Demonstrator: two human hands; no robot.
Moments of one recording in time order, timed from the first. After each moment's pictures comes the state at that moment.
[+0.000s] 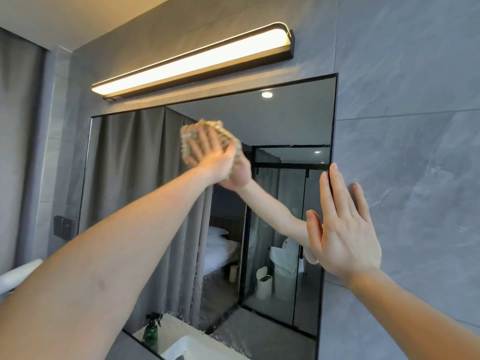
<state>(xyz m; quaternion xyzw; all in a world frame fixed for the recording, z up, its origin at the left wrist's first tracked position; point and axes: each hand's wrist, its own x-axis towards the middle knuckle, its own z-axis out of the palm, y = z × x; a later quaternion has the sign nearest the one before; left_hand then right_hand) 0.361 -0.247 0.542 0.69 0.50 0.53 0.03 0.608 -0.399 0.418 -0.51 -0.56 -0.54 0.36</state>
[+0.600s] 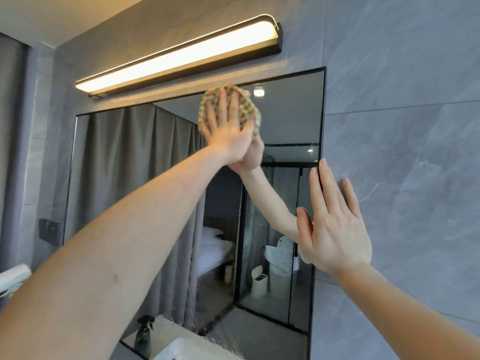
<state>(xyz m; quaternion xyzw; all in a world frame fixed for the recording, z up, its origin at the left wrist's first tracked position) 0.407 -0.265 0.585 0.72 0.41 0.55 -0.10 0.610 -0.398 0.418 -0.51 -0.56 -0.54 0.37</state>
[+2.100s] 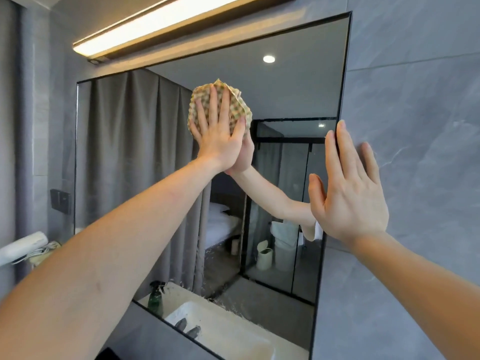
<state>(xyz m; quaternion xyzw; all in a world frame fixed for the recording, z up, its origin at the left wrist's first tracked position) 0.387 -0.231 0.500 0.67 0.43 0.59 -0.15 0.609 -0.397 0.418 -0.50 -0.56 -0.54 0.38</state>
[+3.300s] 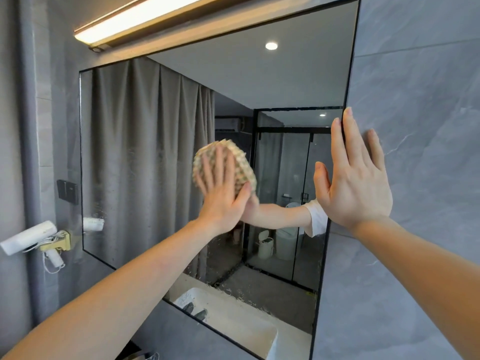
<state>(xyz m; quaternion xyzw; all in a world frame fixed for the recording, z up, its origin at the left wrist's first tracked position) 0.381 -0.257 0.354 0.74 0.41 0.52 -0.12 0.608 -0.400 0.417 -0.50 -0.56 -0.54 0.38</state>
